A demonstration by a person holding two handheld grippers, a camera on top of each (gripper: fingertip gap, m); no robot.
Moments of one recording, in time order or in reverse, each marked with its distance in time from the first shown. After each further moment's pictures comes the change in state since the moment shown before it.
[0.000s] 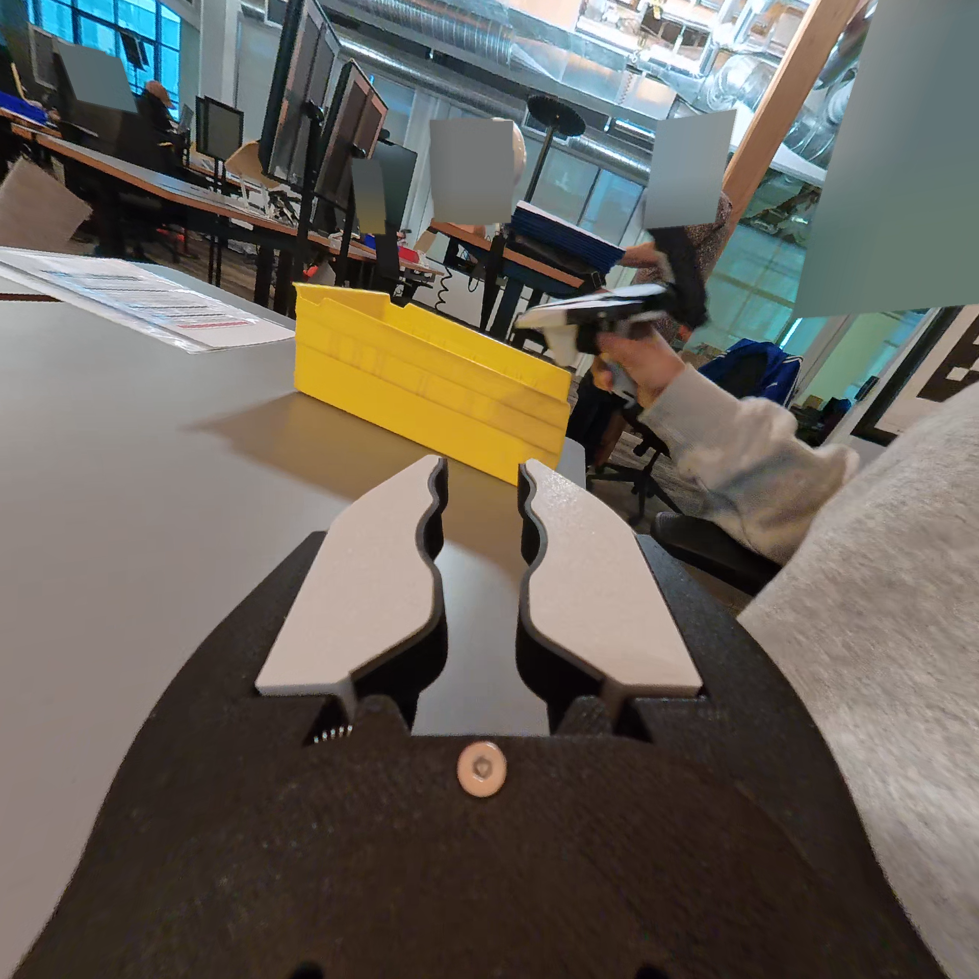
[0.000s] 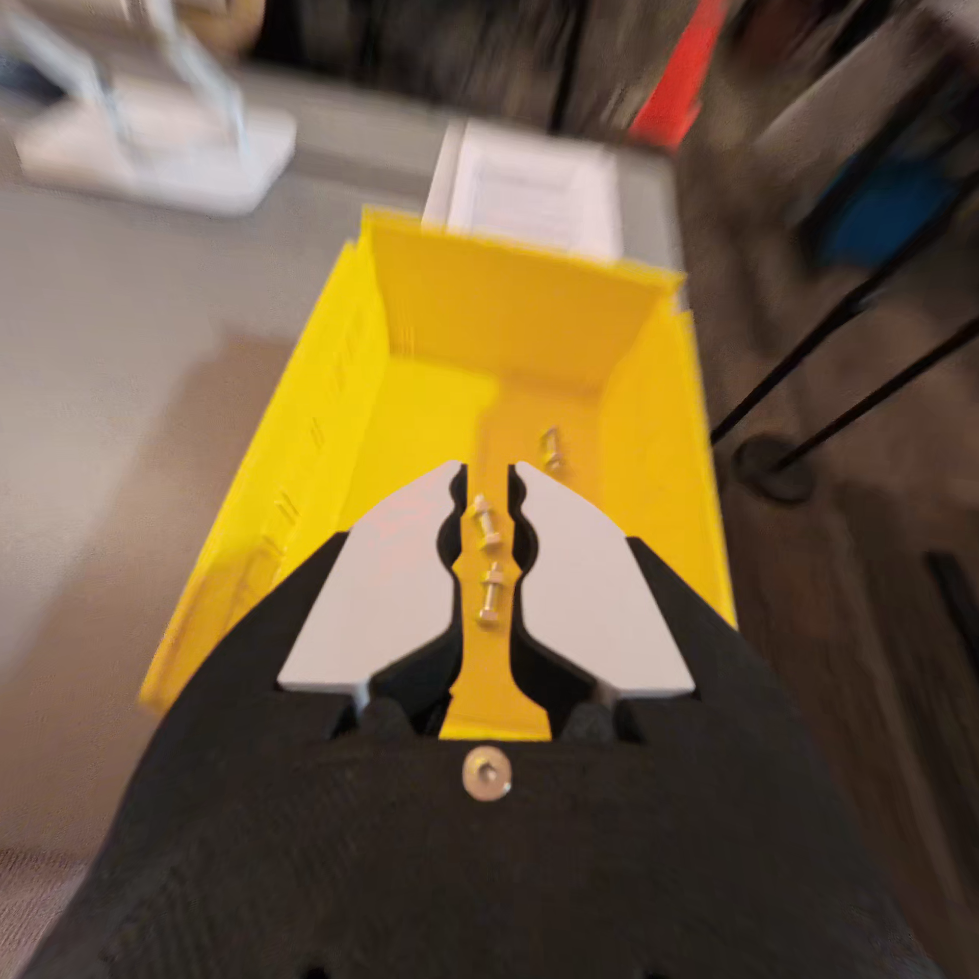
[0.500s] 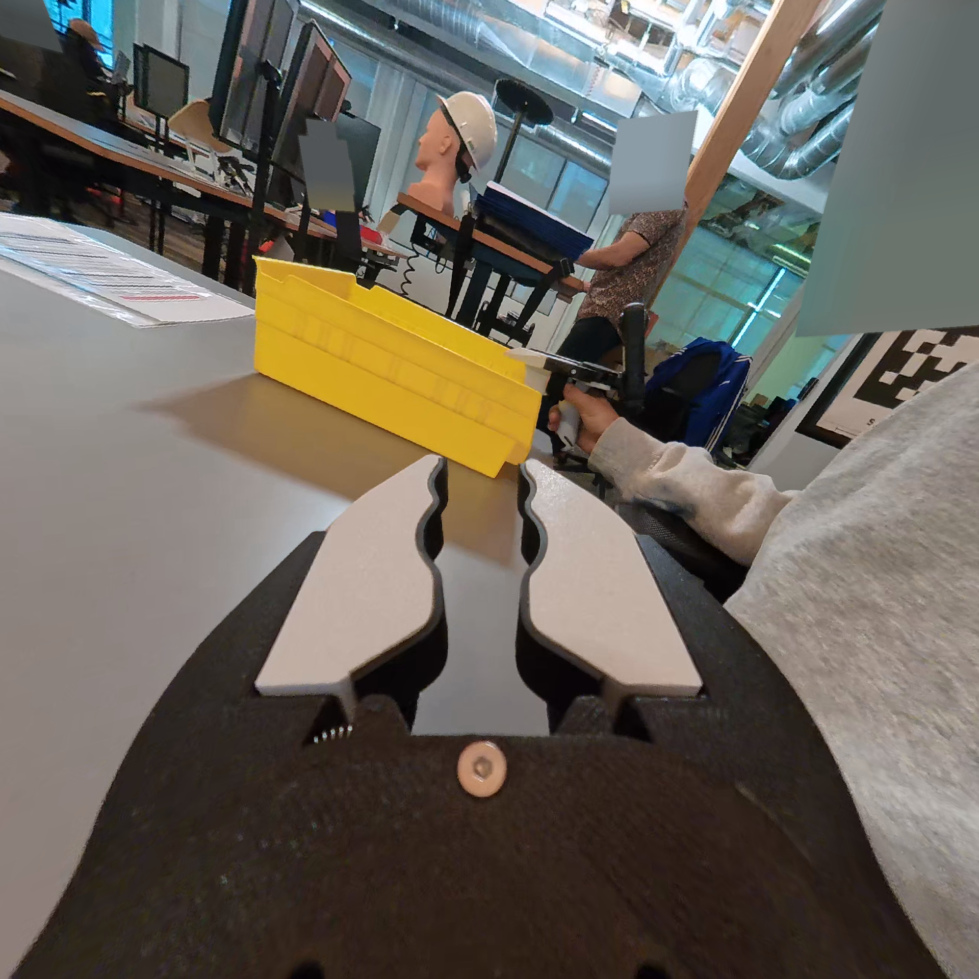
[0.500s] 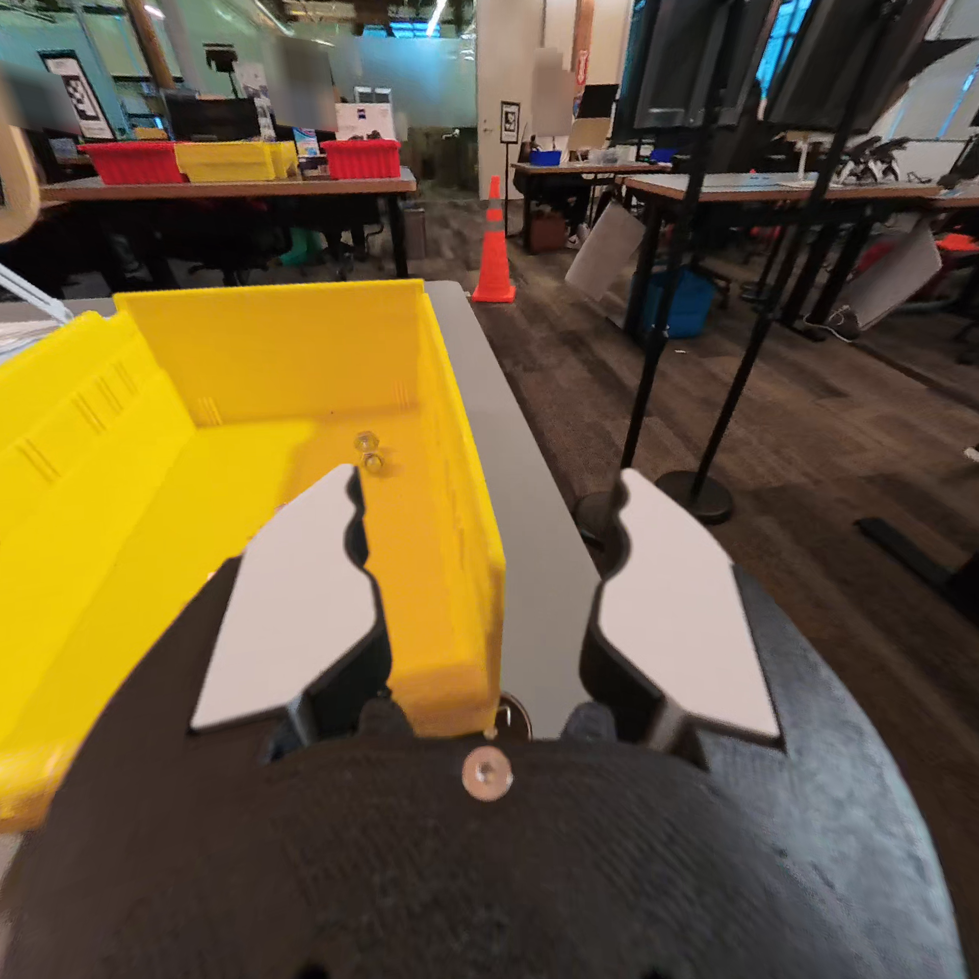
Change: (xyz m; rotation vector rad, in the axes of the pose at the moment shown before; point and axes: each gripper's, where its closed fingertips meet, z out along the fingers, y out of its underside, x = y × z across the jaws) left arm 0.006 0.004 -0.002 -0.024 0.069 -0.057; right arm 0.103 0.071 -0.012 0.284 0.228 0.193
